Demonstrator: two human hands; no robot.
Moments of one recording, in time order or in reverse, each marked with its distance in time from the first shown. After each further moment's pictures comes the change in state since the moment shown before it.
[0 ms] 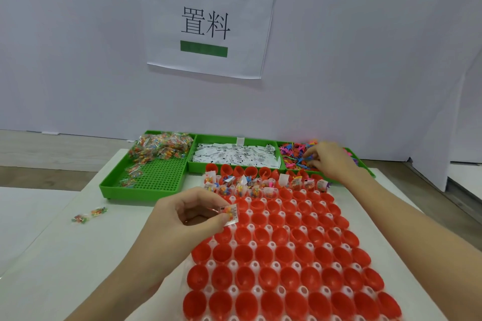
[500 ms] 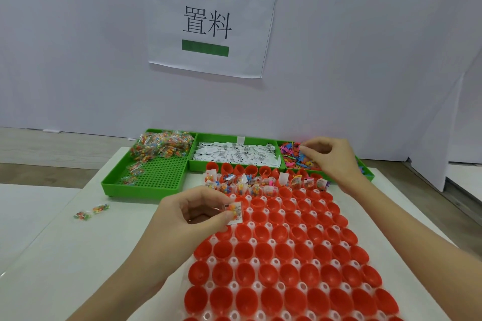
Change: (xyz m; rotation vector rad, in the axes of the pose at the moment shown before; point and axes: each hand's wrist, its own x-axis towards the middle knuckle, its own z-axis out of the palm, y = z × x) left_hand -0.002 0.001 0.003 -0.024 -0.010 0.016; right_hand -0.046 -0.035 -0.022 0.892 0.259 0.158
